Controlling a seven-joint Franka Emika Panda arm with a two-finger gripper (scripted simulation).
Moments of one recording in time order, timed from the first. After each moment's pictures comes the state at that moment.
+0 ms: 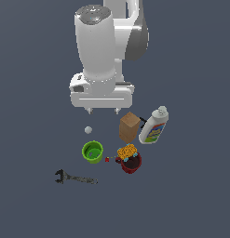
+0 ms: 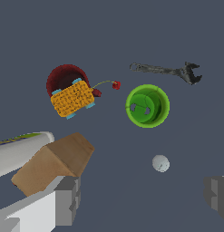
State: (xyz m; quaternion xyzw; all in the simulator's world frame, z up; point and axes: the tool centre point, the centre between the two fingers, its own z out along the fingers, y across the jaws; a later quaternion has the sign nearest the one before) arm -0.004 -0.042 0.265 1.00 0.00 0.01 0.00
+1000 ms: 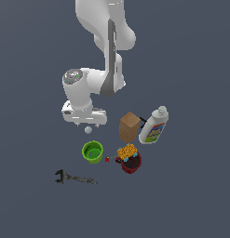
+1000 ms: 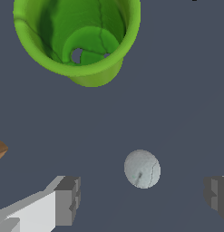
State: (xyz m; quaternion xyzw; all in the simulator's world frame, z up) arm -0.063 -0.138 0.095 1.00 -0.04 0.00 0.00
